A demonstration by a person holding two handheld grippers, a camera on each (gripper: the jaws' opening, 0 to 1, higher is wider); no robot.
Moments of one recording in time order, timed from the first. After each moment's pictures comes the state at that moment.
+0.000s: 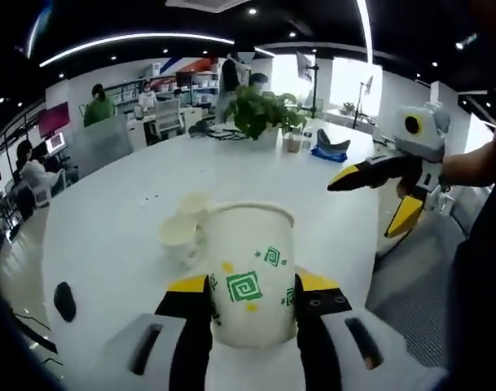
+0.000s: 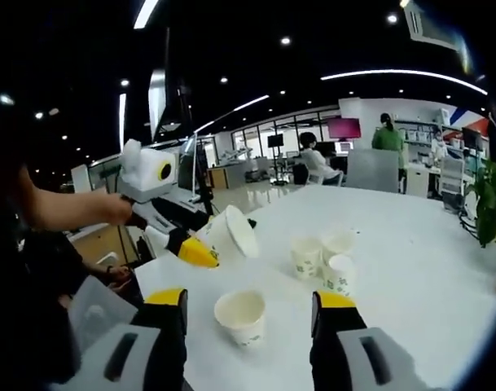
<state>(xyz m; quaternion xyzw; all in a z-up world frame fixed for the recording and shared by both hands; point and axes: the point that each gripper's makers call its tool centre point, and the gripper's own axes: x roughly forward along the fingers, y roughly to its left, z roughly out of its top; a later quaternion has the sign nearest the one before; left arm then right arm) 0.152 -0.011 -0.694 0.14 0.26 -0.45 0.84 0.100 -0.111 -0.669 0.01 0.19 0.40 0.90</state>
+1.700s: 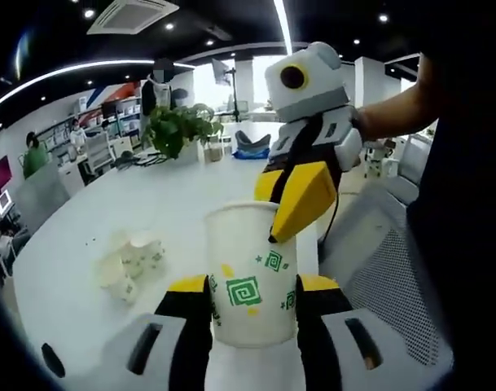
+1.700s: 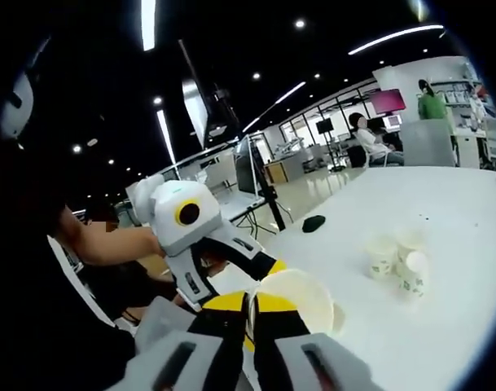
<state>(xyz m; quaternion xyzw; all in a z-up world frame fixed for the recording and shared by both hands) 0.074 -0.072 -0.687 0.17 0.20 -0.60 0.75 0.068 -0.058 -0.644 0.10 0.23 0.54 0.80</state>
